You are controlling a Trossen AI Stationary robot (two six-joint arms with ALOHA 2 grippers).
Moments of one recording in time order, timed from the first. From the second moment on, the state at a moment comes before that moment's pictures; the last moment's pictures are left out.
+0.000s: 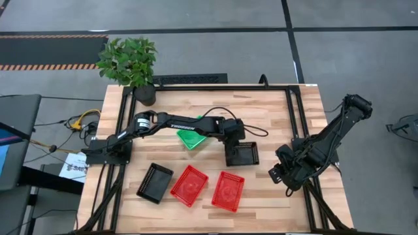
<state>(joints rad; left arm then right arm) 0.07 2.29 1.88 -0.51 0.02 -0.02 0.79 1.15 0.88 -1.10 0.31 1.80</state>
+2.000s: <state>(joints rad) -0.56 1.39 1.50 -1.57 -0.49 -1.64 0.79 1.15 0.88 -1.12 0.32 1.75</state>
